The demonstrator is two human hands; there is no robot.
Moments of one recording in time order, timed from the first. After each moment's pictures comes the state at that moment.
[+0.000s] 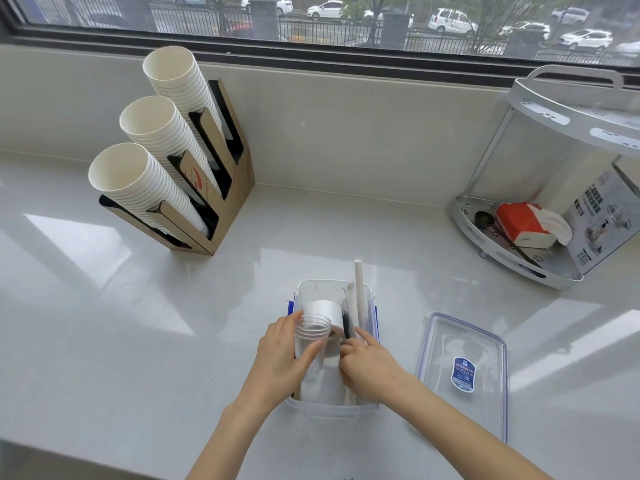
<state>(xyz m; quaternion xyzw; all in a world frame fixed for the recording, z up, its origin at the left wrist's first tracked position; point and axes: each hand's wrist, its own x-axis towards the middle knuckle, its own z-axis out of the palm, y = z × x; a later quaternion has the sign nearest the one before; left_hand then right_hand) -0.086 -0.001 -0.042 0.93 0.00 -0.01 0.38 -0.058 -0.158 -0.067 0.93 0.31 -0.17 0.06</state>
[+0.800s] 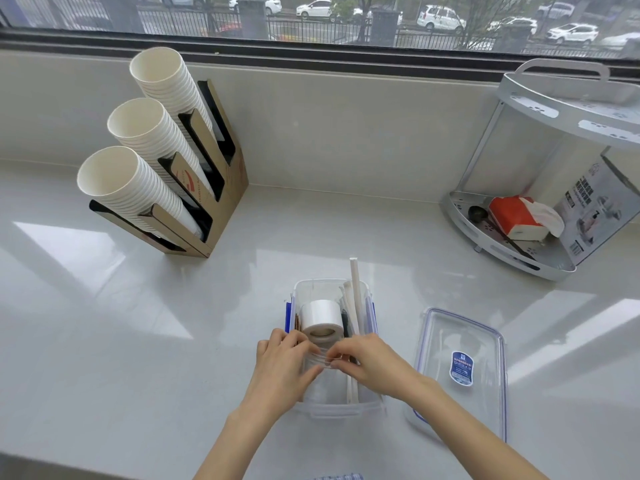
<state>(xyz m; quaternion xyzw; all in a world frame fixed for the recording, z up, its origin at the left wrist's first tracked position) -0.091 -0.002 -0.053 0.98 -0.08 -0.03 0.19 -0.065 -0.167 -0.046 0.92 0.26 -0.15 -0.25</state>
